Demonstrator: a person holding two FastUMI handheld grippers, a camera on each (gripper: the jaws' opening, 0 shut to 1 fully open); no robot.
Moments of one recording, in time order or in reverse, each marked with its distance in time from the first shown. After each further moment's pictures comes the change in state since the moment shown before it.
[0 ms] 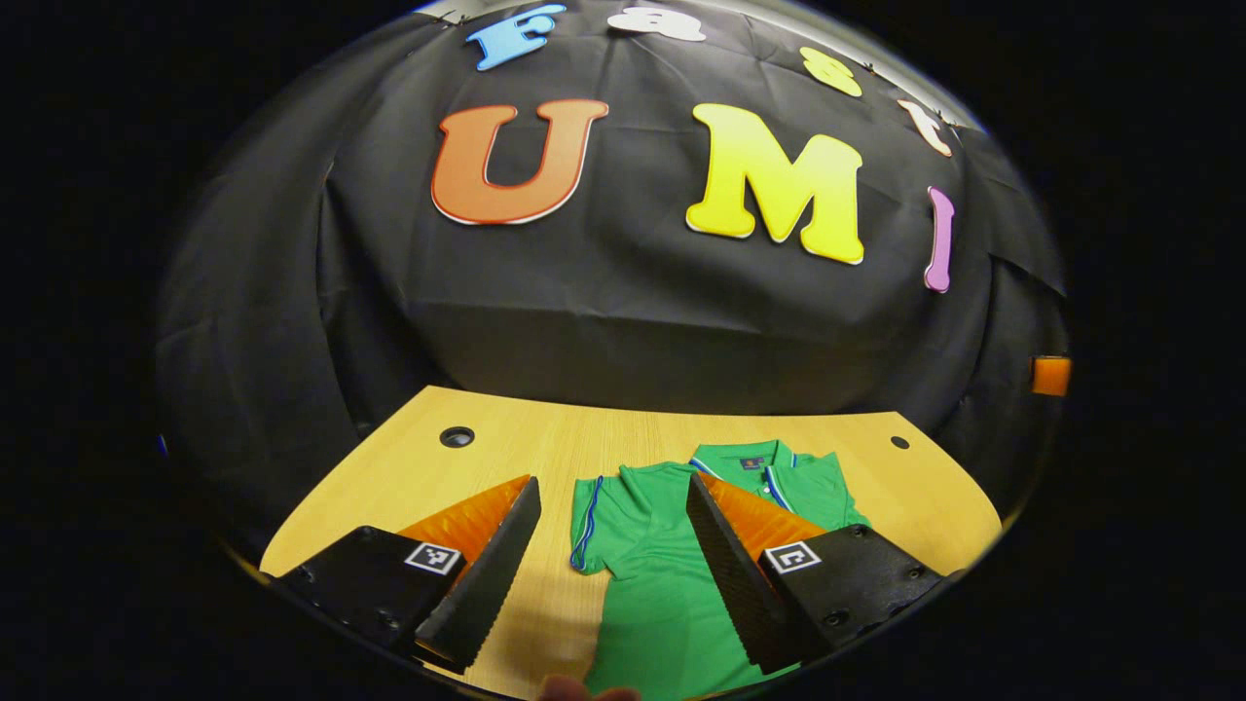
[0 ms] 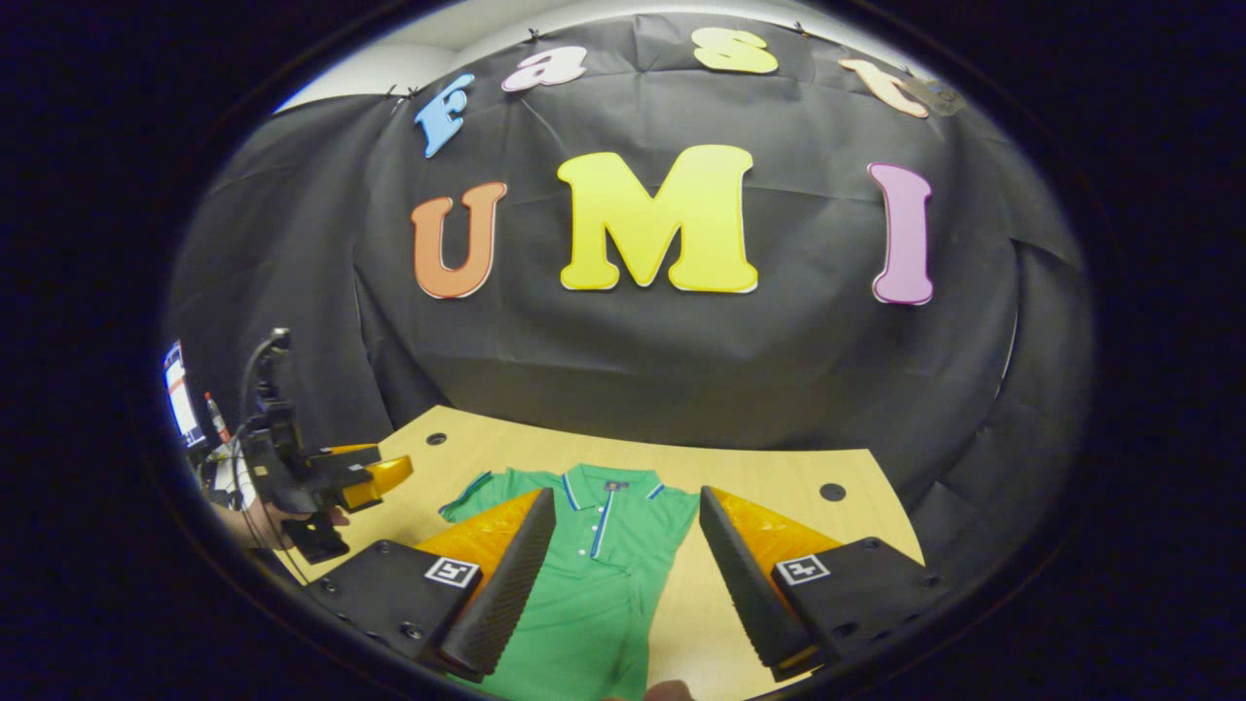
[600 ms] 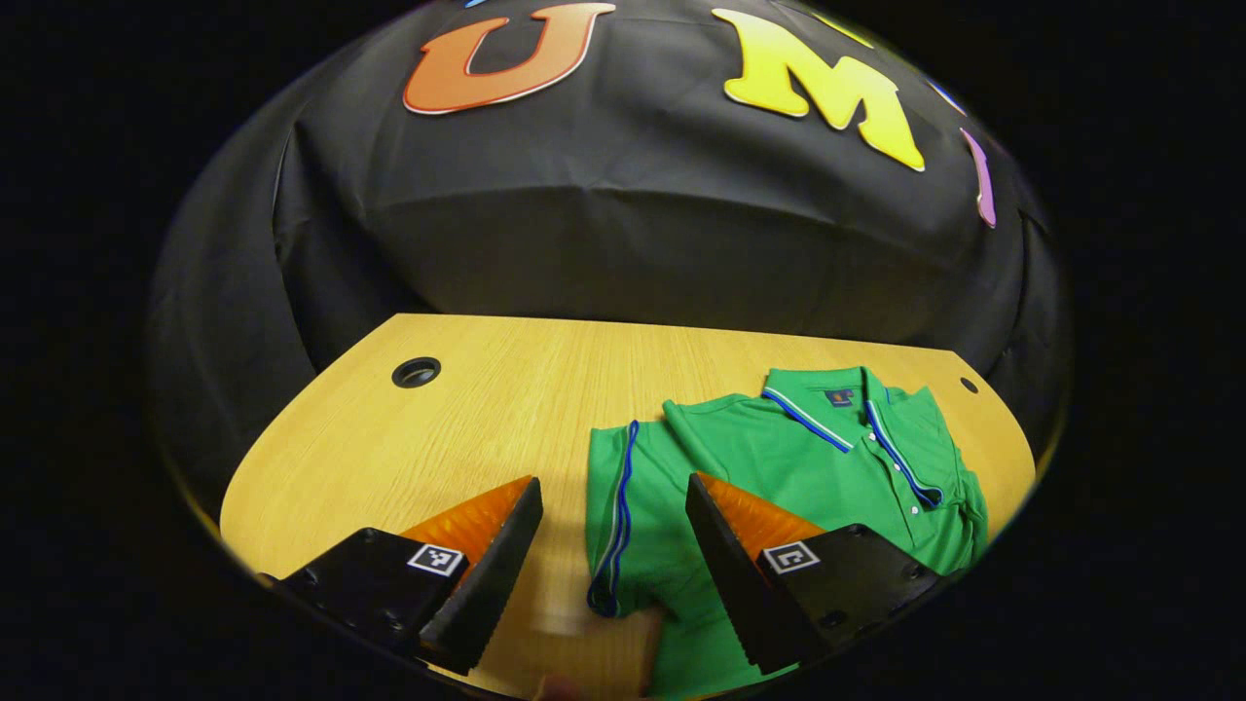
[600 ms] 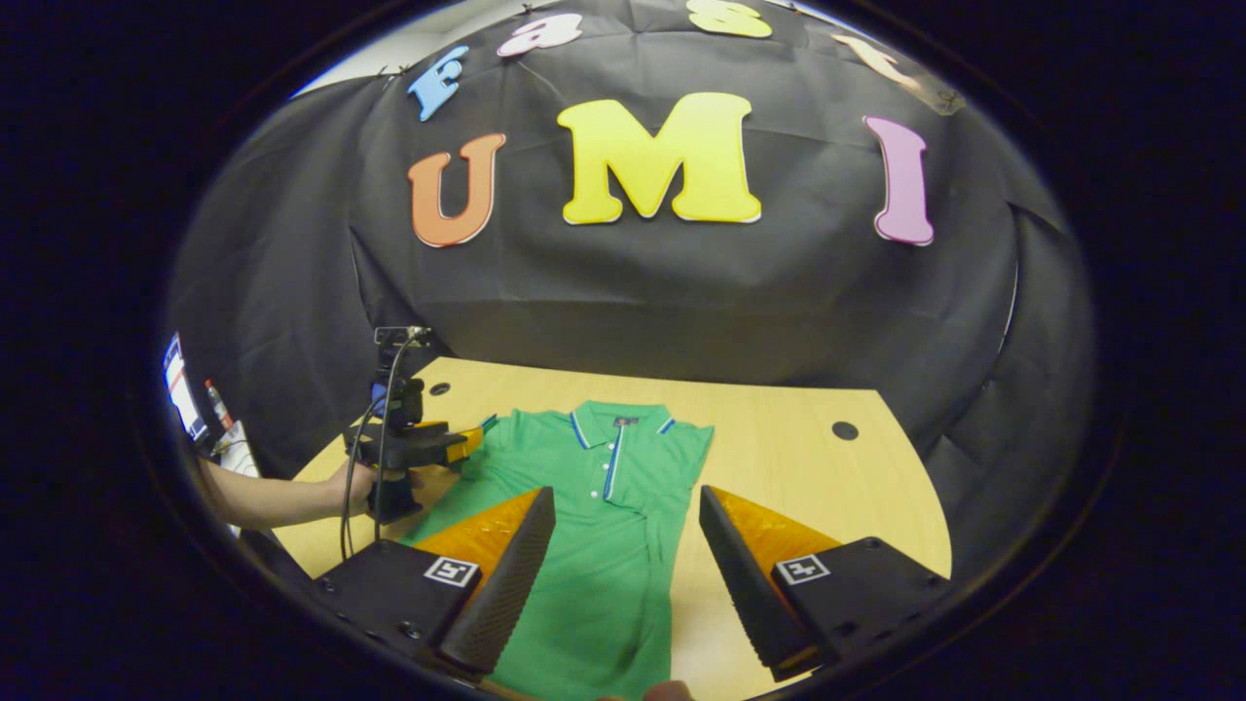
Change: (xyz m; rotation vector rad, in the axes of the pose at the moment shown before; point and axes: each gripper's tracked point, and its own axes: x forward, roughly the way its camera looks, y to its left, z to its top) left arm 0.123 0.033 -0.088 -0.006 0.178 0.037; right arm 0.003 0.019 -0.077 0.048 0.165 0.010
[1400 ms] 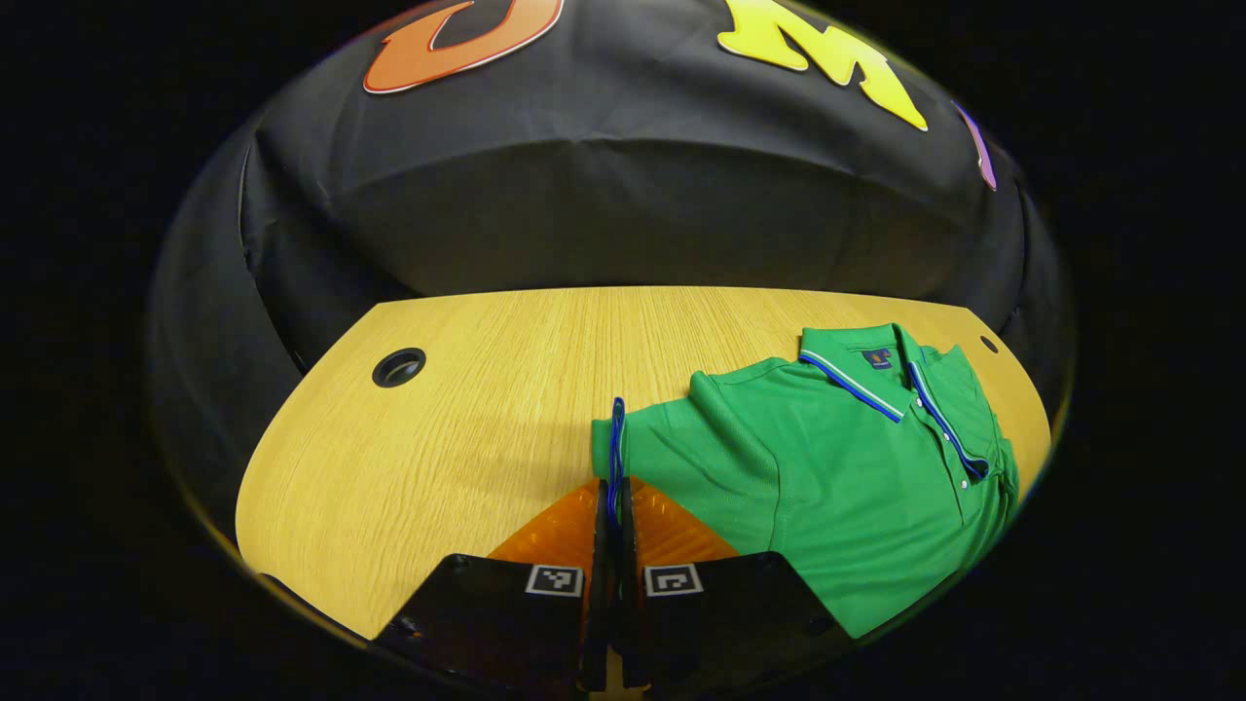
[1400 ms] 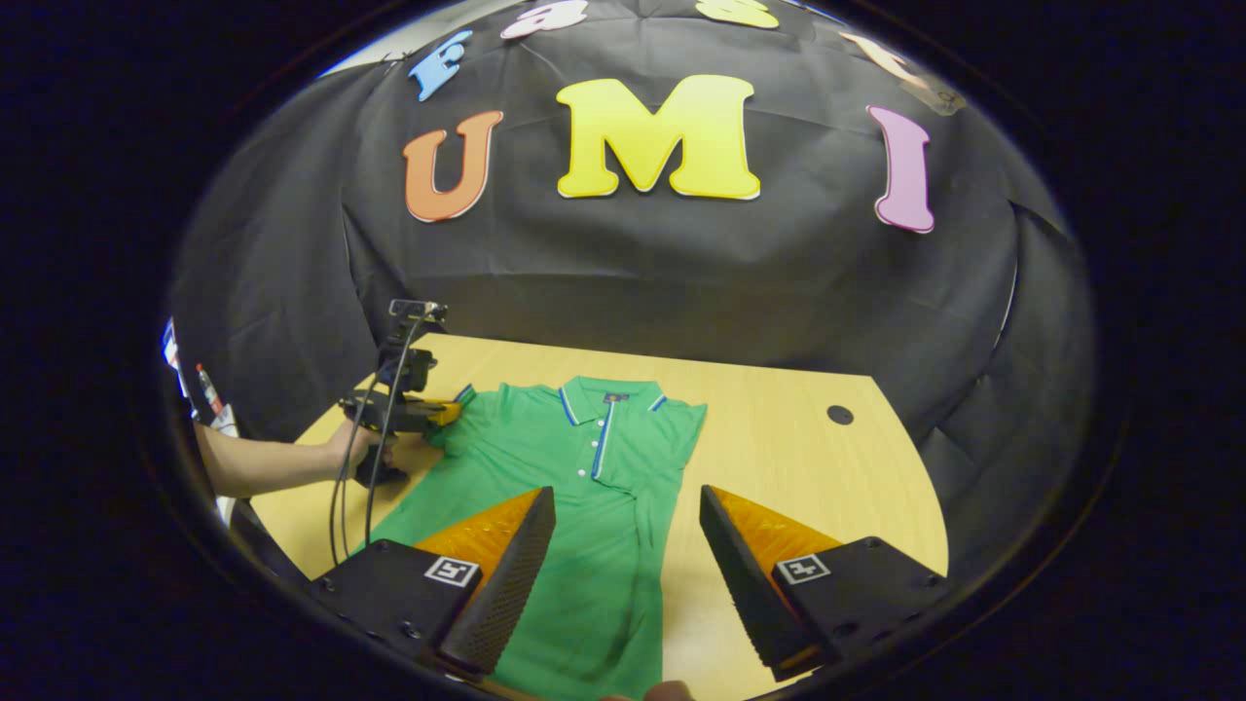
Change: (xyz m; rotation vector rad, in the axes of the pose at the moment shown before) left arm 0.027 0.020 -0.011 0.109 0.118 0.008; right arm 0.008 -0.009 -0.018 -0.043 0.034 -0.045
